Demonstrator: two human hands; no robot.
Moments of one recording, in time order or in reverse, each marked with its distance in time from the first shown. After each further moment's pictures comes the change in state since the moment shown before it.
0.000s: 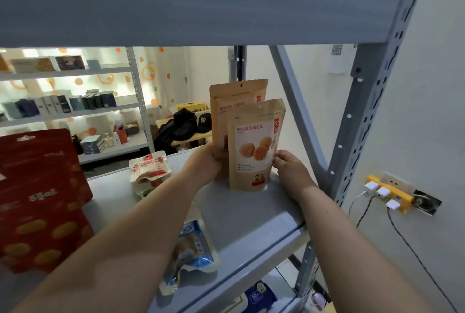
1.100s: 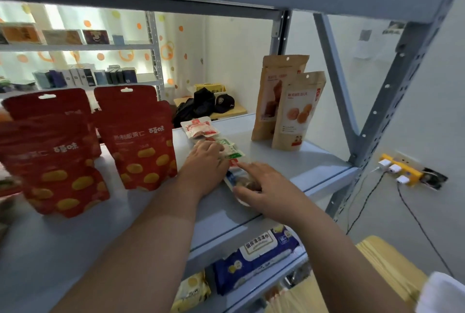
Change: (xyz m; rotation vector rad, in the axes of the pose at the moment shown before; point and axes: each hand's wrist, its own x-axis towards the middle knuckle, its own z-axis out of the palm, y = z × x) left_hand -0.158 -0.067 -0.071 0.302 -0.033 0.092; right_hand -0.213 -0.073 0.118 -0.821 -0.395 -0.279
